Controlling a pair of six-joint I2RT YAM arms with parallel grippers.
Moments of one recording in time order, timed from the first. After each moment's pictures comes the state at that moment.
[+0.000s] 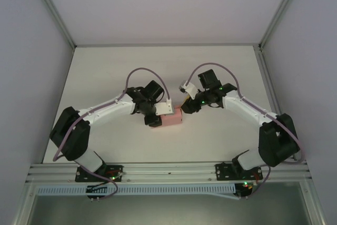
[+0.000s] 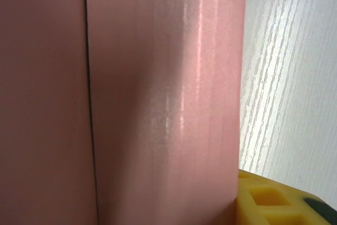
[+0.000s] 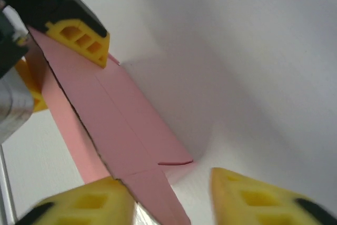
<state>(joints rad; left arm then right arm) -0.81 1.59 1.12 -0.78 0.16 0.61 0.51 1.45 1.01 -0.57 -0.55 -0.37</state>
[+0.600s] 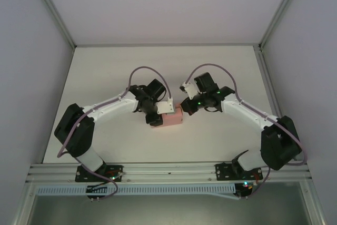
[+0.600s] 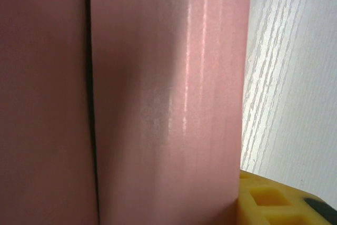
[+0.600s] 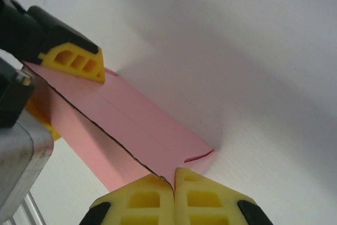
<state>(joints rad) -0.81 1.65 1.18 -0.82 0.16 0.60 0.58 1.38 0.93 -0.48 -0.44 0.16</state>
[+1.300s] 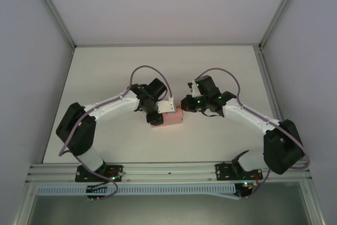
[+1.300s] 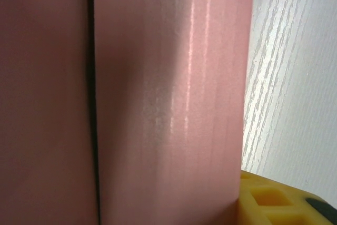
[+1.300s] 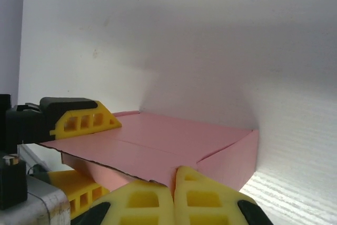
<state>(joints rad) -0.81 1.66 1.19 -0.83 0.15 0.60 0.59 1.36 0.88 -0.39 -0.41 0.59</state>
